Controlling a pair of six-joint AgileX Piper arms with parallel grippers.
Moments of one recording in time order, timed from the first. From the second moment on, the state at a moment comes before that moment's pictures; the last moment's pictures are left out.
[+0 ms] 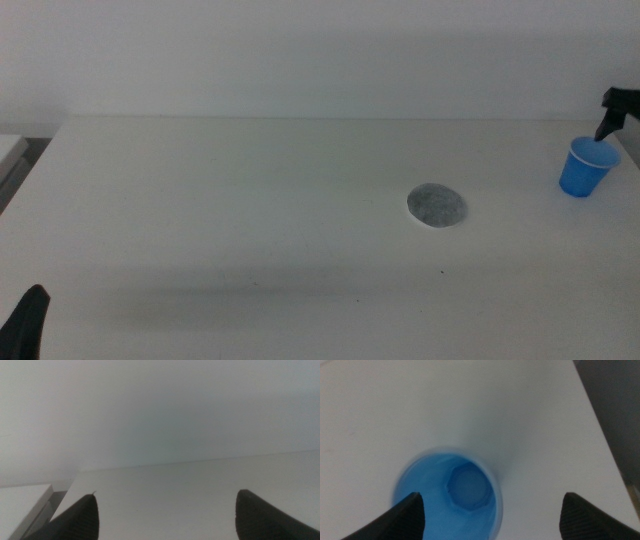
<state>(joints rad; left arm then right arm) -0.10 0.00 0.00 0.10 0.09 -0.07 -0.25 2.13 -1.82 0.14 0.97 0.09</state>
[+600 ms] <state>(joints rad) -0.10 0.00 0.00 0.10 0.09 -0.07 -0.11 2.13 -1.86 0.13 1.01 0.09</state>
